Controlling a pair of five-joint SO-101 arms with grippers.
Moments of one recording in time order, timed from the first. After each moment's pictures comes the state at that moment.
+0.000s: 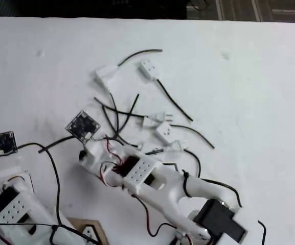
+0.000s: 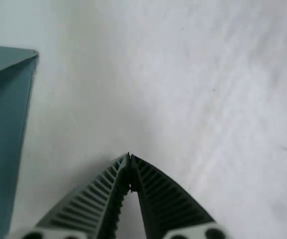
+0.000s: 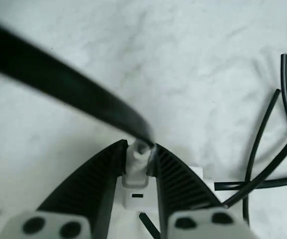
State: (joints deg) left arm -55.2 -60.4 86.0 45.5 -30.5; right arm -56.3 -7.3 48.5 12.5 1.5
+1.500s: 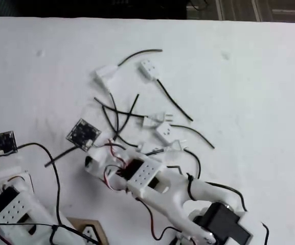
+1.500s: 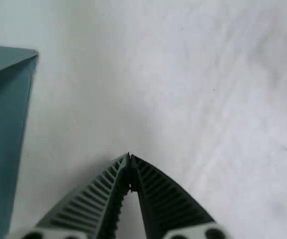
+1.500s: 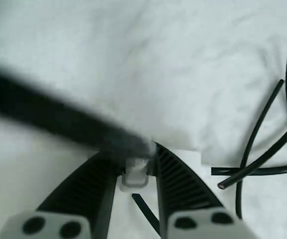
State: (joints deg) left arm -55.2 -60.4 86.0 45.5 -30.5; right arm -56.2 -9.9 52.3 16.1 8.7
